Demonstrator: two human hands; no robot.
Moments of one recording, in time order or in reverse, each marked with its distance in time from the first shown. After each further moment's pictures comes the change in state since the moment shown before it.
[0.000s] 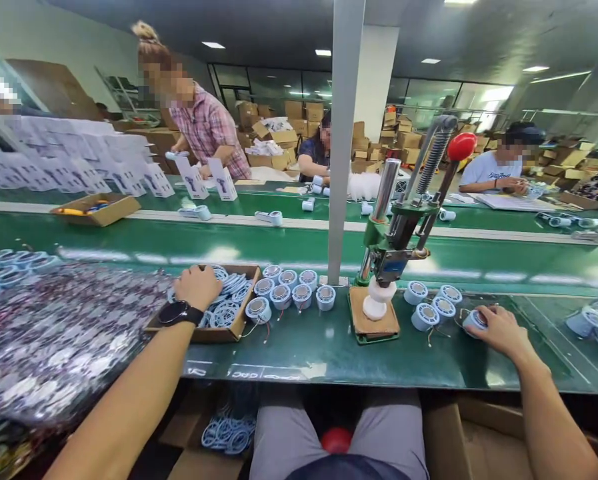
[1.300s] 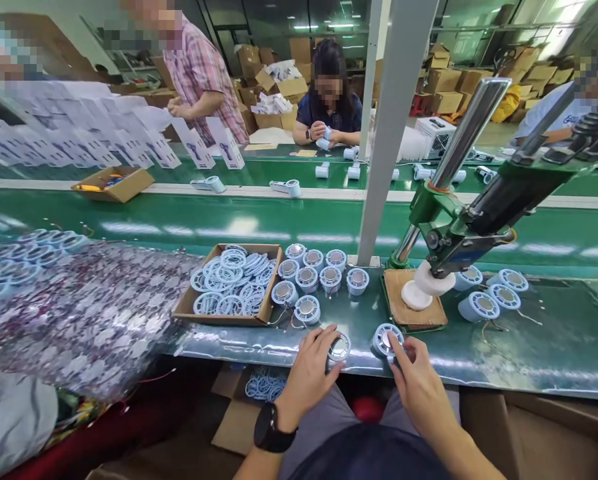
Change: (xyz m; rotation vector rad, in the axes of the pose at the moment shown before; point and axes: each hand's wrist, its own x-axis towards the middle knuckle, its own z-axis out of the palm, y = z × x) left_hand -0.210 0.080 0.036 -0.332 -0.535 0.352; right_hand -0.170 -0.224 0.080 0.415 0.219 -0.639
